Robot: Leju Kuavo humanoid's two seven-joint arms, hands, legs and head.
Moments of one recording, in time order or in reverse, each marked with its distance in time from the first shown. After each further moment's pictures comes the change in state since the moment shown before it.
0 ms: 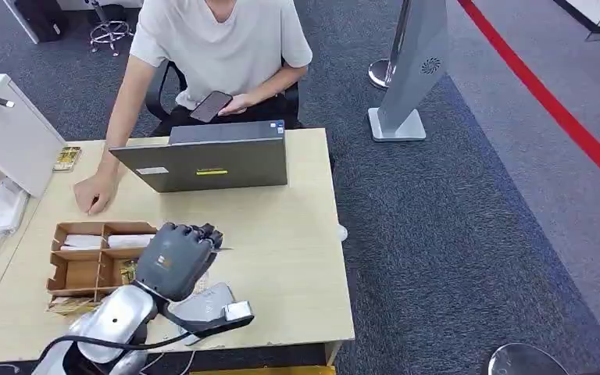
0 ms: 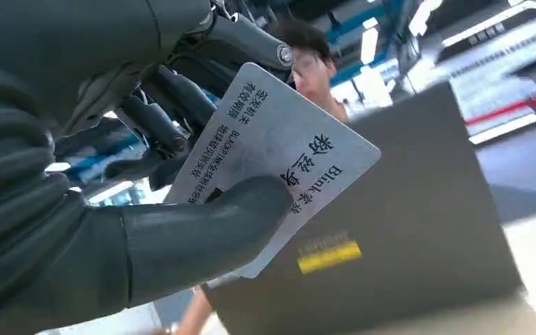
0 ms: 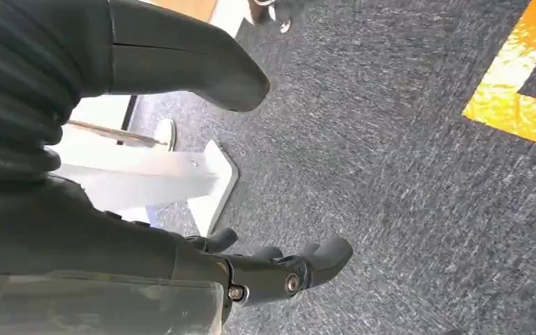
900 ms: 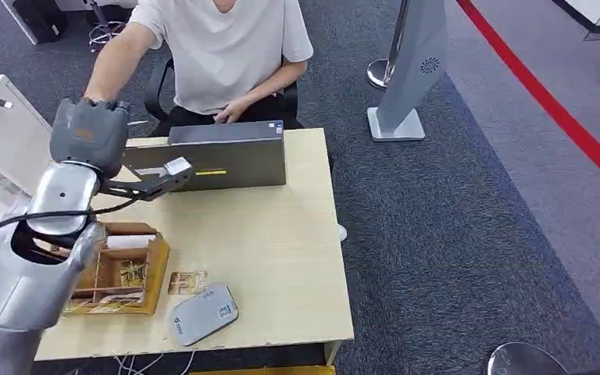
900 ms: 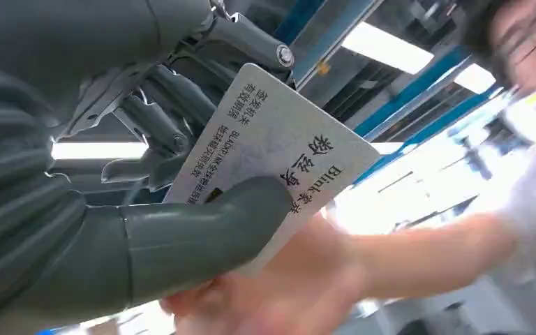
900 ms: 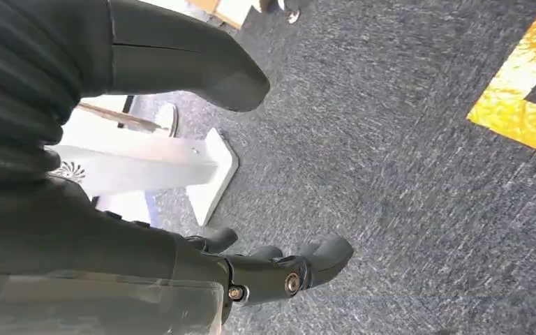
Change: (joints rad) left arm -0.457 0.014 0.128 0.307 -0.137 -0.151 0.231; right arm 0.000 -0.011 0.029 0.000 0.034 0.030 -0.021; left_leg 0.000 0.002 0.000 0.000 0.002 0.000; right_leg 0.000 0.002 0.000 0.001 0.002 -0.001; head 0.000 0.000
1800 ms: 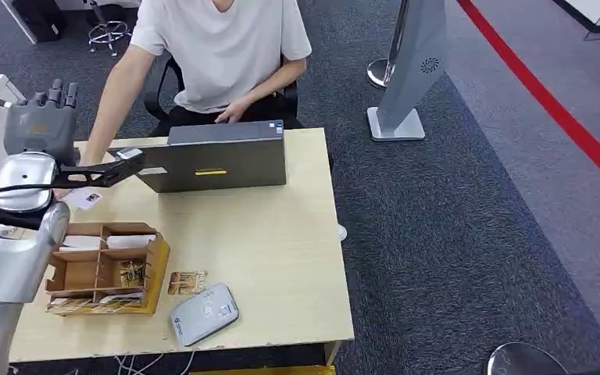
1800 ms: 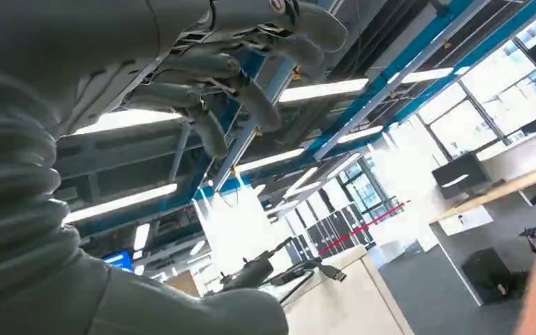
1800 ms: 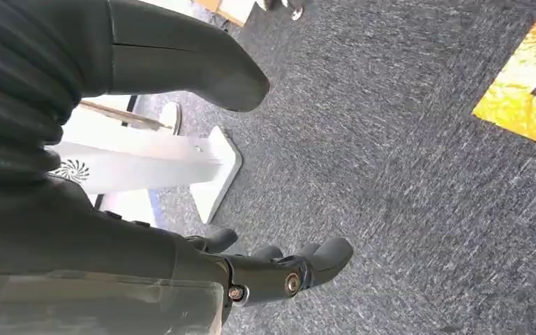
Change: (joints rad) left arm -0.040 0.037 0.126 0.225 0.000 0.040 -0.009; right arm -0.002 -0.009 0.003 0.000 -0.002 0.004 0.008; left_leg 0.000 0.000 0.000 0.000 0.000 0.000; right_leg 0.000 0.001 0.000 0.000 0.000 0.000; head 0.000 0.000
